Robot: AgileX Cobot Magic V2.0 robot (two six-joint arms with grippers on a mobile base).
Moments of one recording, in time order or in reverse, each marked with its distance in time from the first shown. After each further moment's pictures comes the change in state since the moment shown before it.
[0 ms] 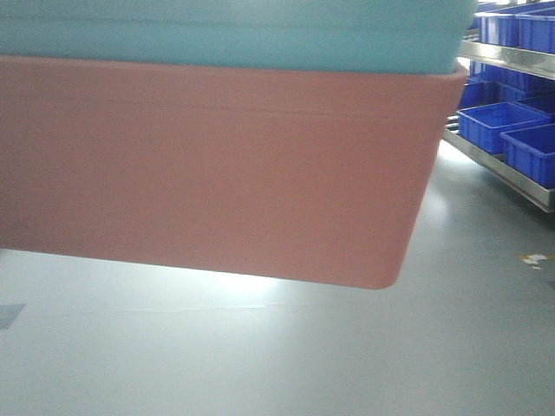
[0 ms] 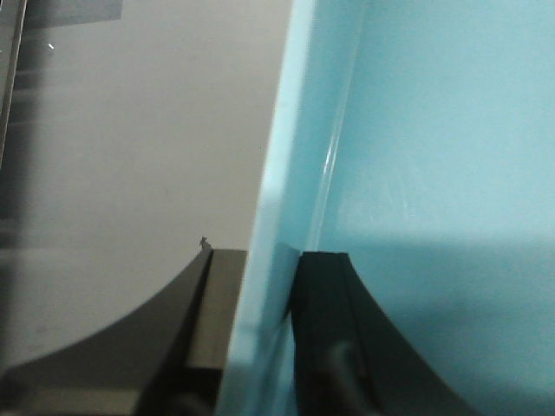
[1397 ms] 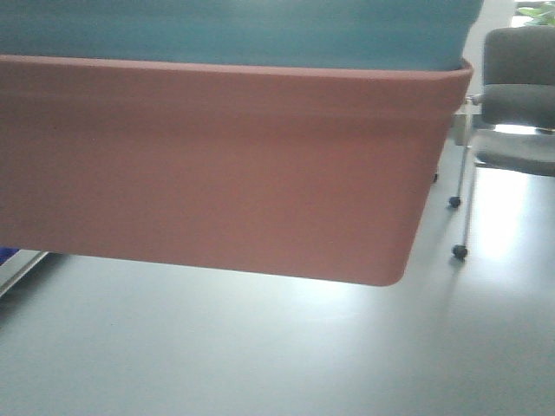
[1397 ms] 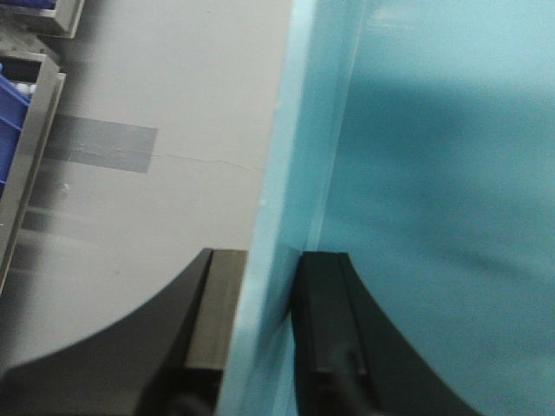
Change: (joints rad) left arm 0.000 0.001 0.000 0.000 -0.013 0.000; right arm 0.000 0.000 0.000 -0.006 0.002 0.000
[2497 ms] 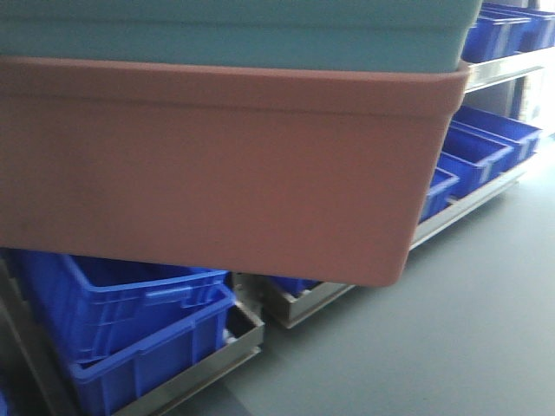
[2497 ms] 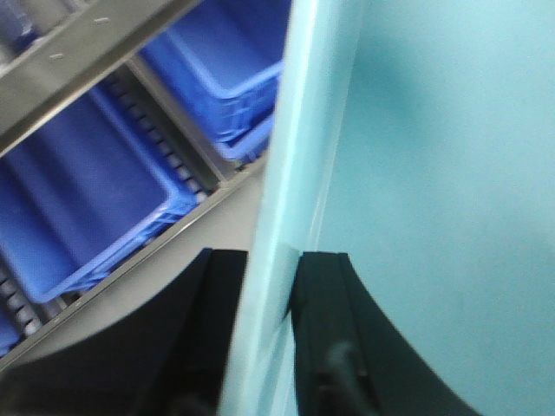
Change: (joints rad) left arm 0.000 0.000 0.000 0.000 -0.002 0.000; right arm 0.000 0.000 0.000 -0.002 0.000 0.000
